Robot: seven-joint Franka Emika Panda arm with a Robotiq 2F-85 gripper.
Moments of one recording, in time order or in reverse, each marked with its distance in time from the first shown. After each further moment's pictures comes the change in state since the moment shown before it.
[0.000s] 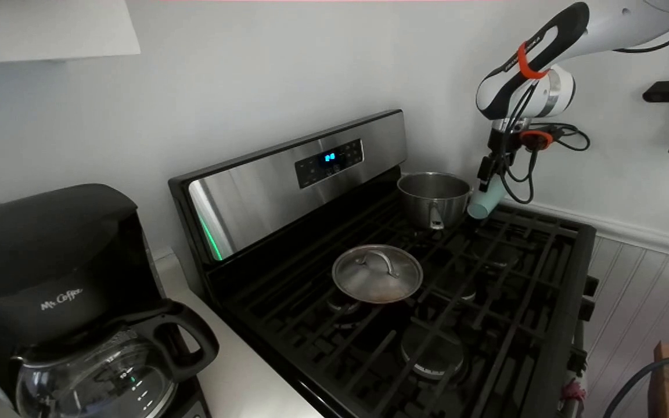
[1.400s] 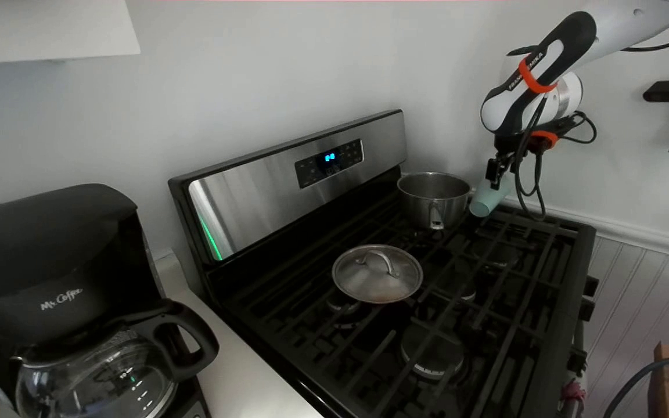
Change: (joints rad) arm 0.193 -0.069 -0.202 -0.149 -0.224 0.179 0.257
